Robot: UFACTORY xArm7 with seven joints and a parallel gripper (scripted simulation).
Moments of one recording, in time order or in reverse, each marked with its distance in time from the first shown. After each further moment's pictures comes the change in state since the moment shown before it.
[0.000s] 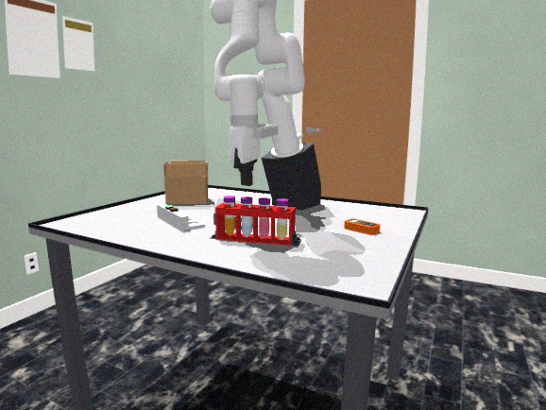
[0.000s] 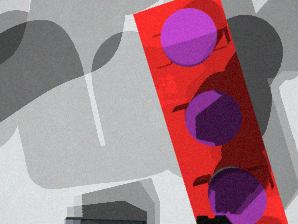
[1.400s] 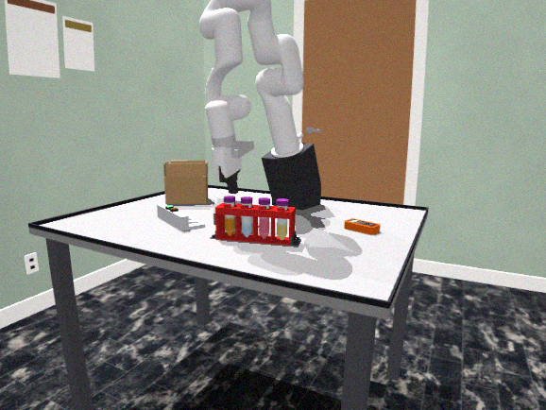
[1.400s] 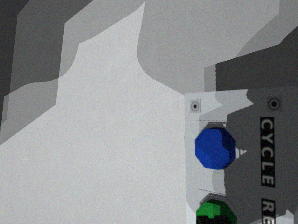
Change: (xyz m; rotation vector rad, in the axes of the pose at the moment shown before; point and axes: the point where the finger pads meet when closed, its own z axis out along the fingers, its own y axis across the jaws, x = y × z) arm -0.129 -0.109 0.073 0.162 0.034 0.004
